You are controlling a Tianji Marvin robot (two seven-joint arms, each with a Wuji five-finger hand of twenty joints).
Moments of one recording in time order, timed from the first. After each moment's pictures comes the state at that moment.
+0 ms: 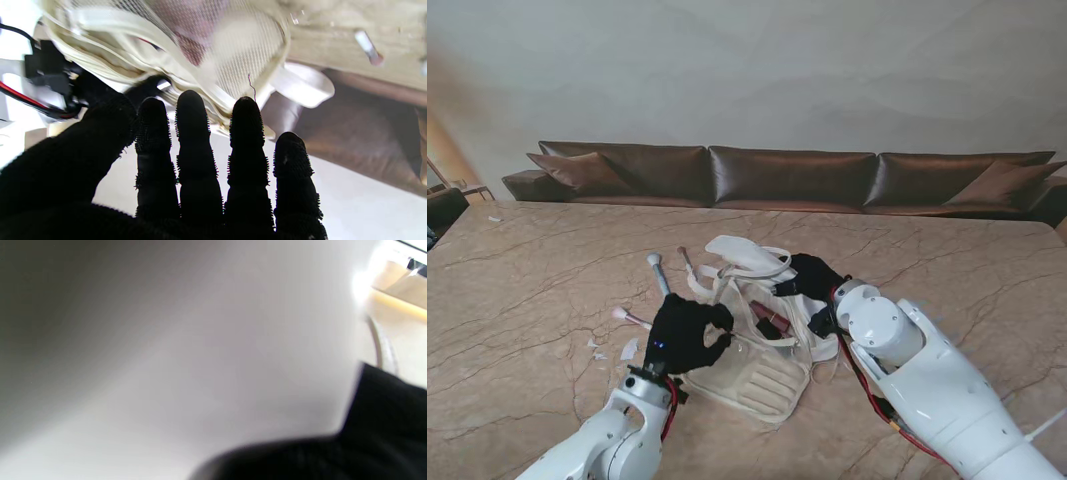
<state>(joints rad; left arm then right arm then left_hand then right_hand) 1.62 -1.14 -0.95 -1.60 0.94 0.02 0.57 -1.25 -1.15 1.03 -1.37 -0.16 0.13 0.11 0.54 -0.58 0.86 -0.18 0.77 -0.24 1.05 0.45 1.04 -0.10 0.53 0.72 0.85 0.13 0.68 0.94 0.28 0.22 1.20 0.84 0.59 -0.71 1.16 -0.33 0.78 -0.07 0.98 0.47 1.14 0.06 0.87 0.47 1.23 0.12 1.05 0.76 1.05 0.16 1.67 0.61</state>
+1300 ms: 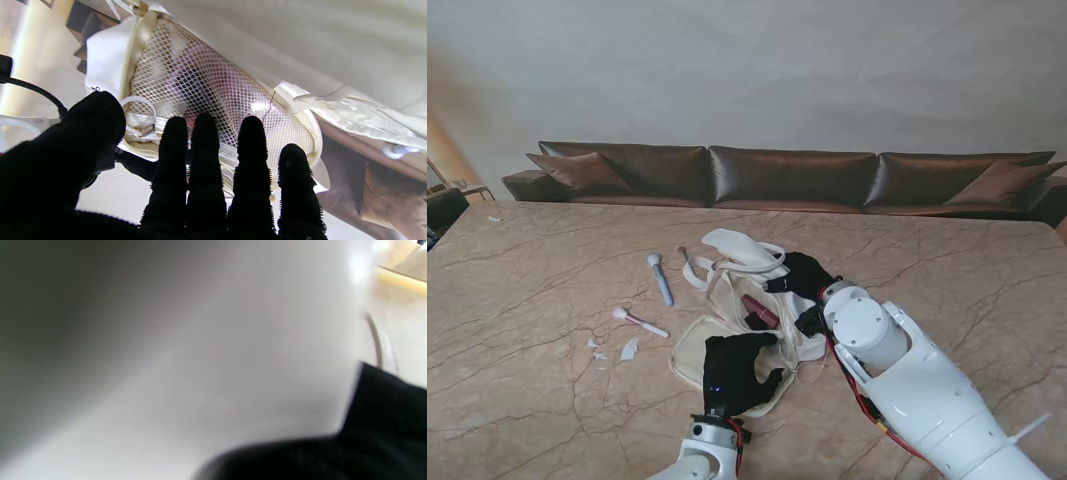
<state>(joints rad) 1.51 -1.34 -0.63 -1.30 0.71 0.25 0.91 -1.25 -1.19 1.01 -1.39 -0.11 0.21 0.04 0.43 -0.64 0.92 -0.16 0.61 0.00 0.60 0.38 0.75 0.00 0.51 0.46 0.60 0.18 0.57 0.85 0.09 0.26 1.08 0.80 0.59 -0.71 1.16 -0.33 0.78 -0.07 0.98 0.47 1.14 0.06 0.87 0.47 1.23 0.12 1.05 0.76 1.07 0.16 1.67 0.61</state>
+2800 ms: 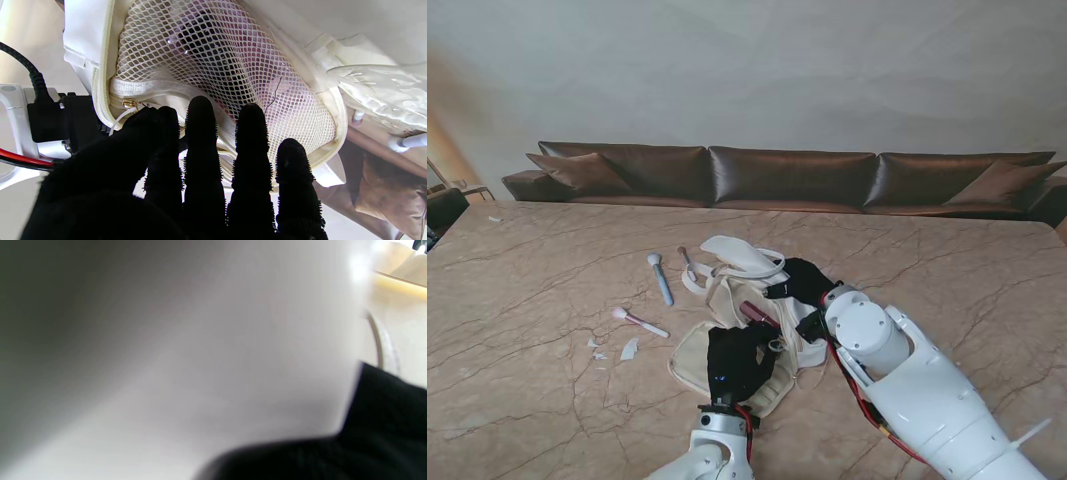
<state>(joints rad) 1.48 -1.39 -0.63 -1.27 0.67 0.26 0.96 -1.27 -1.18 1.02 -1.39 -0.10 0.20 0.07 0.80 -0.38 0.67 -0.20 0.65 -0.11 1.02 0.39 0.95 -0.03 0.55 0.63 0.75 0.19 0.75 0.88 0.17 0.24 1.20 0.80 0.59 -0.71 1.16 -0.33 0.78 -0.07 0.98 0.47 1.14 0.06 0.87 0.47 1.23 0.12 1.05 0.76 1.08 0.16 1.67 0.60</state>
